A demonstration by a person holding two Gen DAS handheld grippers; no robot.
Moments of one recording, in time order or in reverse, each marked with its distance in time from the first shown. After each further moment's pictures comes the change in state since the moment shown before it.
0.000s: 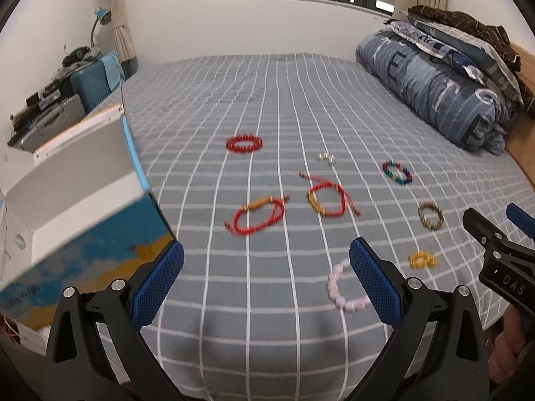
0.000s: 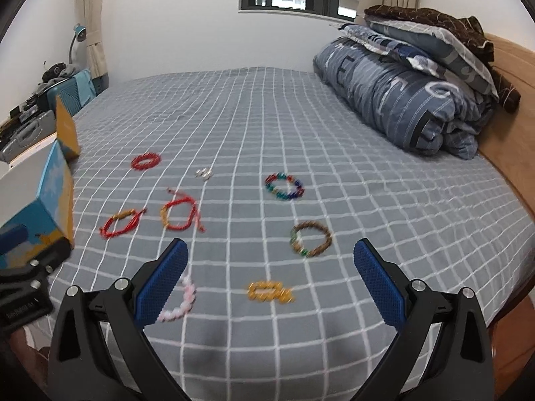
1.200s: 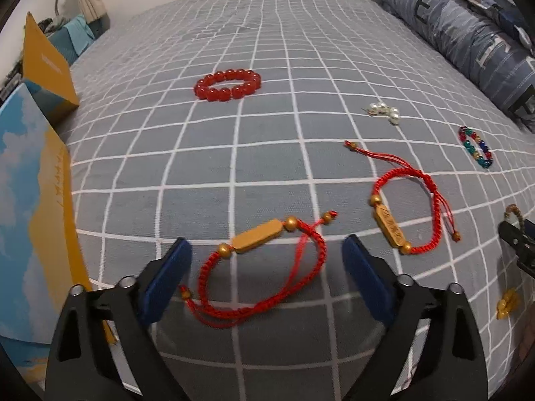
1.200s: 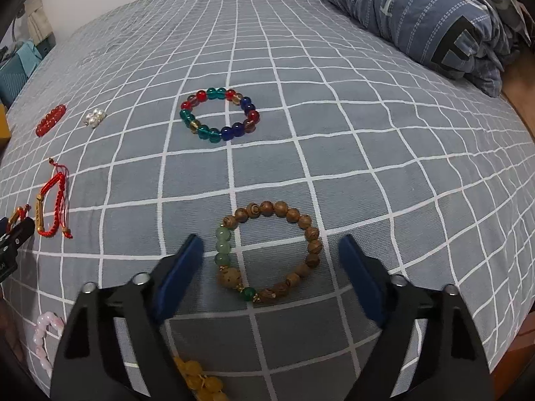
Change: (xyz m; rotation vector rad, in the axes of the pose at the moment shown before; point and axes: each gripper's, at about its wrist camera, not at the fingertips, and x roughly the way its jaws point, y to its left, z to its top) left arm 0.194 0.006 0.021 0.031 0.250 -0.005; right arm 0.191 -0.040 -0.016 0.067 0.364 -0.043
